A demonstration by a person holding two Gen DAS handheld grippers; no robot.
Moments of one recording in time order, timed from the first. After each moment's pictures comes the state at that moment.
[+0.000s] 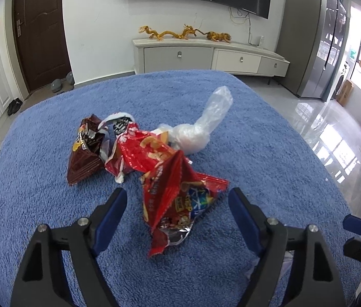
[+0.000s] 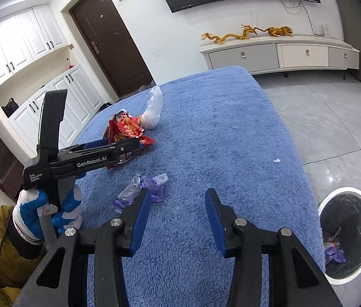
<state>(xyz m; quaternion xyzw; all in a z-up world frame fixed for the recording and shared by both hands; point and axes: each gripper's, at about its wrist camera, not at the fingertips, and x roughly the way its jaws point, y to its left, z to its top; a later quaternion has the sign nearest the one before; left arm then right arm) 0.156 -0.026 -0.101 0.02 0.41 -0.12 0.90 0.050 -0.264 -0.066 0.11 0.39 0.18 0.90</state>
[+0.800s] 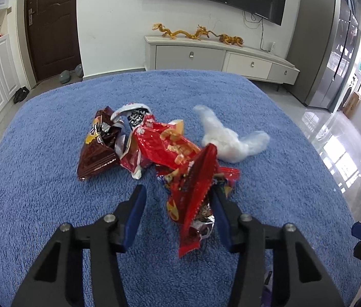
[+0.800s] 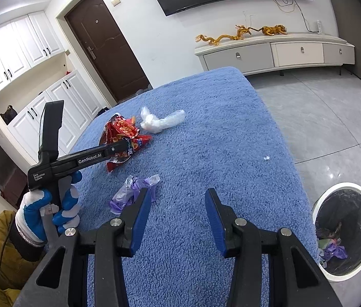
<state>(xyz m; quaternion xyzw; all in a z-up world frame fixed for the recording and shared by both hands) 0.167 -0.006 -0.105 0.00 0.41 -0.10 0.91 0.048 -0.276 -0.069 0.13 0.38 0.18 0.90</state>
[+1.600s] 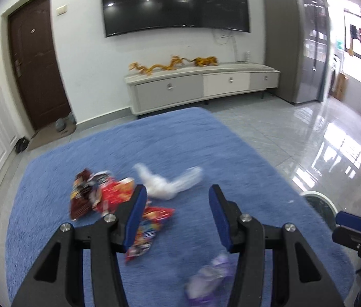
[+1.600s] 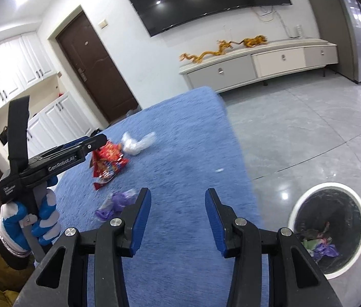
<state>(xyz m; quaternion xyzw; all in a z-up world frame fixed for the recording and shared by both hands) 0.121 -0.100 -0.035 0.09 0.32 -0.14 0.93 0.028 -0.337 -0.057 0.16 0.34 0.14 0.92</state>
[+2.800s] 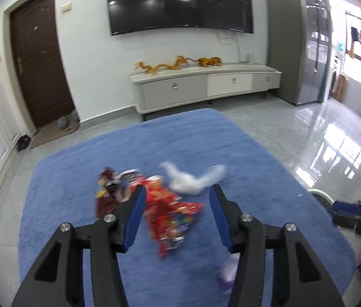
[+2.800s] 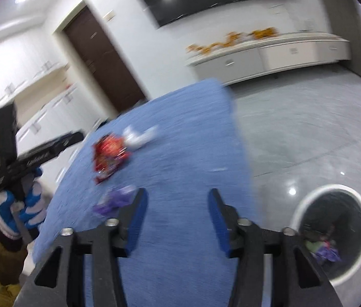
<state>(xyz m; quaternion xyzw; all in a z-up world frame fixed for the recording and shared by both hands) 0.124 -0.037 -0.028 0.07 0.33 -0.12 0.93 0.052 -0.317 -0.068 0.14 0.37 0.20 0.90</state>
